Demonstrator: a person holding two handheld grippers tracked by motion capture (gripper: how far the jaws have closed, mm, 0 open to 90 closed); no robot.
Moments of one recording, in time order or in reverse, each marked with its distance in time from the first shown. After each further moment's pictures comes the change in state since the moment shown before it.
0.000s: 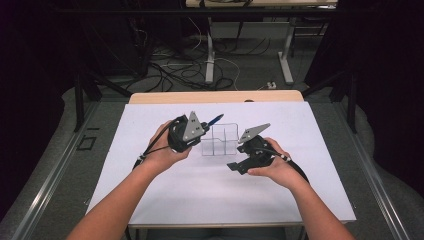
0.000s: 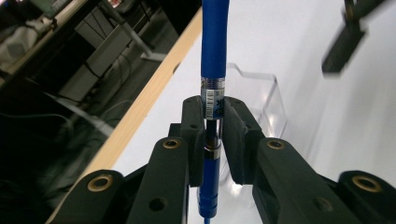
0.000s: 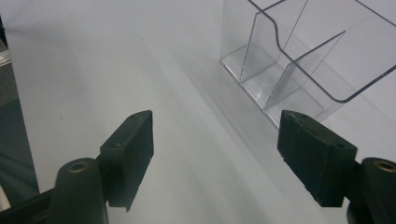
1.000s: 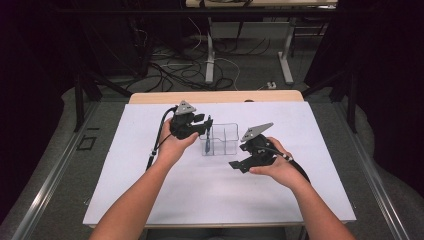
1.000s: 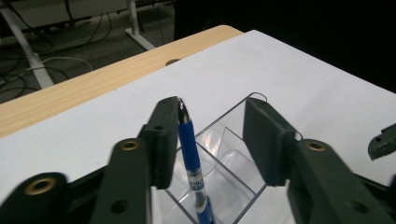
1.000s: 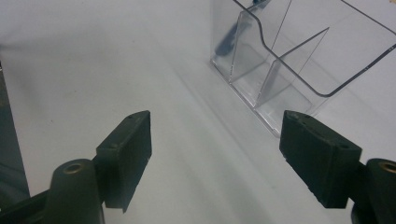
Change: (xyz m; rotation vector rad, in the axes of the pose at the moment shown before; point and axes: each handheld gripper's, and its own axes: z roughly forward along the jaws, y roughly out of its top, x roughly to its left) left arm 0.030 -0.030 0.053 -0.085 -0.069 -0.564; right arm -0.007 -0.004 -0.002 -0.013 -0.012 0.013
